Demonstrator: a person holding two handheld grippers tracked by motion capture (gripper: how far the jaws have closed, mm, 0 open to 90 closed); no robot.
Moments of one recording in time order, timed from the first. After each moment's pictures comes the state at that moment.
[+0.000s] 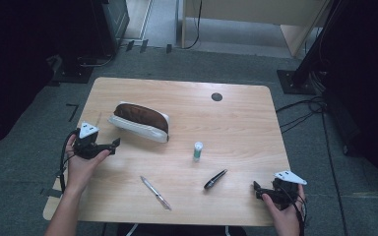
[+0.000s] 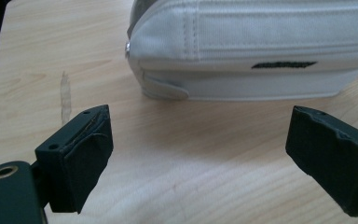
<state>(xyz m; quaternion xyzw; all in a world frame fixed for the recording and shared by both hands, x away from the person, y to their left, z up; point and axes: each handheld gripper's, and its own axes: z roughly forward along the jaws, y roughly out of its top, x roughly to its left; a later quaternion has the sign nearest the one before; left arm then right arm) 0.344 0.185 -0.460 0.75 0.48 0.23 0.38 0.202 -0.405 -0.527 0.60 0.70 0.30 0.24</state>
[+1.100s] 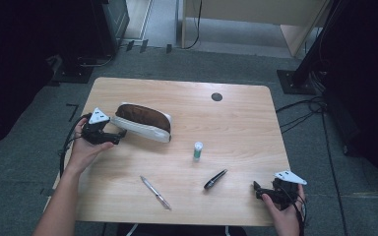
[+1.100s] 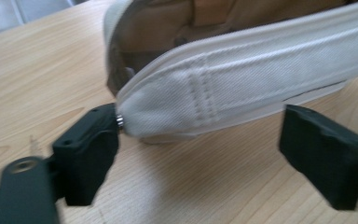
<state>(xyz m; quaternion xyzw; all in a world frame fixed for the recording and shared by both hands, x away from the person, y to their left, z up) 0.386 0.175 -0.459 0.82 0.38 0.21 0.38 0.202 -0.405 -0.527 0.60 0.70 0.30 0.24</state>
